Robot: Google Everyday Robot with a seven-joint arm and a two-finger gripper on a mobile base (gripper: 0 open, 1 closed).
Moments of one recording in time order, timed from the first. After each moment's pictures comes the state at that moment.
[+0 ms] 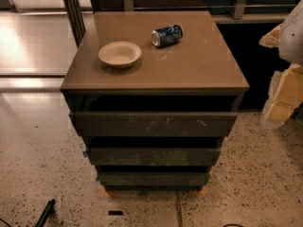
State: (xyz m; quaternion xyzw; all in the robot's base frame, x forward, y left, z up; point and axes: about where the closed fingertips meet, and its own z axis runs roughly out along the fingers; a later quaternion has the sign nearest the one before) arm 0.438 -0.217 0.977 -0.60 0.78 -0.03 0.16
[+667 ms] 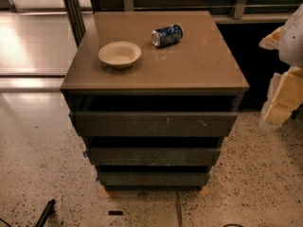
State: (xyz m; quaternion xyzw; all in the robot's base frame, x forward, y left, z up) arm 0.438 -0.215 0.972 -0.60 0.78 -0.03 0.17
